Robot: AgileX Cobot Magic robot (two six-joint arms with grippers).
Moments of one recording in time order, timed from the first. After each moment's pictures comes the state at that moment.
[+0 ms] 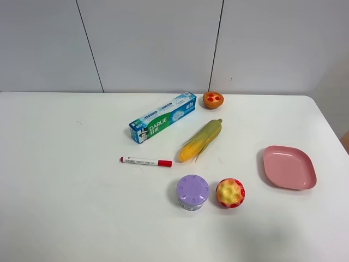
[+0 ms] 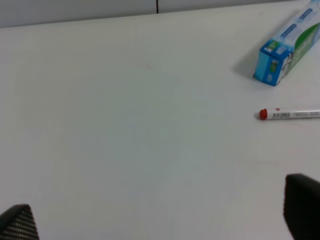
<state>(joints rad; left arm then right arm) -0.06 -0.01 -0.51 0.00 1.05 -0.01 -0.01 0.00 -0.50 -0.04 1.06 0.07</state>
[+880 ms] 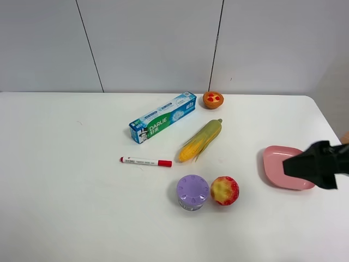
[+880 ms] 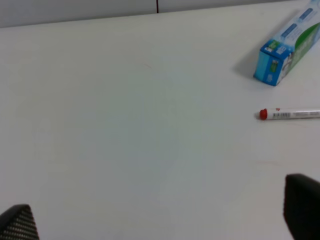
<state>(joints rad) -0.06 -0.01 -0.51 0.00 1.05 -0.01 0.23 0.81 -0.75 0.27 1.02 -0.10</state>
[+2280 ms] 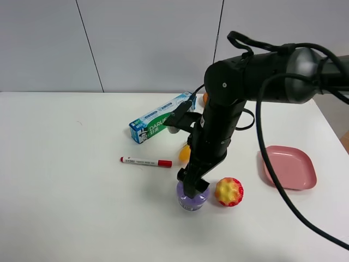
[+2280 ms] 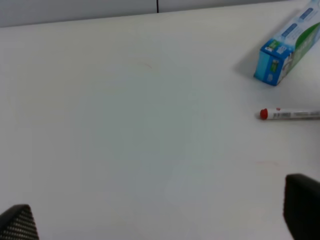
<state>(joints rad) -0.06 -0.01 -0.51 0.00 1.05 -0.01 0.72 1.79 -1.20 0.14 1.00 -0.43</state>
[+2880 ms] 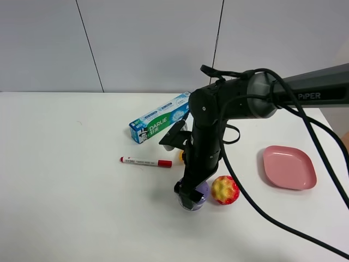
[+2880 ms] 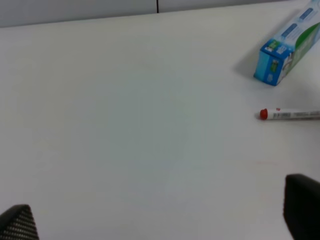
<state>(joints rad) -0.06 -0.01 -0.51 0.00 1.05 -0.01 0.73 1.94 -1.20 0.12 0.94 -0.43</state>
